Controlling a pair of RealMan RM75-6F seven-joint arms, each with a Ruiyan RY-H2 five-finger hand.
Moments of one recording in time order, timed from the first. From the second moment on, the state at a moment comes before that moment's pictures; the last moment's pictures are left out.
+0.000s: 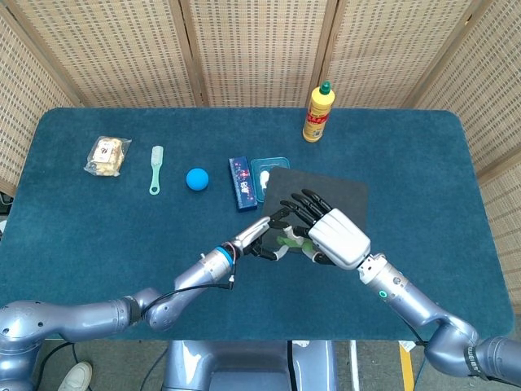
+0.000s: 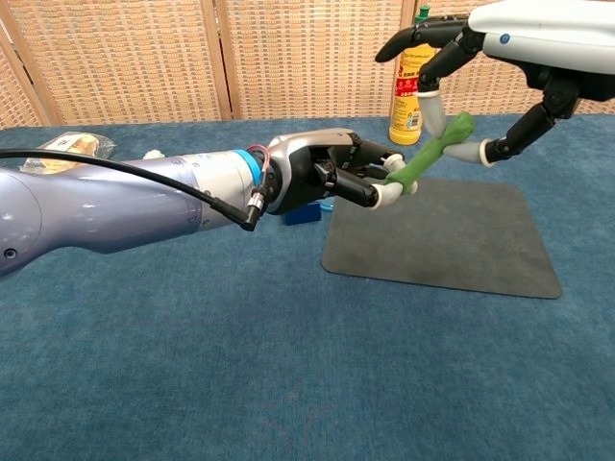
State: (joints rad) left arm -0.99 -1.76 -0.36 -1.37 1.13 0.60 -0.56; right arm 0.71 -1.20 0.13 -1.68 -1.67 1.12 -0.02
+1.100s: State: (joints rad) left arm -0.92 -1.70 -0.33 -1.39 1.16 0.64 -0.57; right arm 0.67 -1.24 0.12 -1.57 -1.77 1.26 -0.22
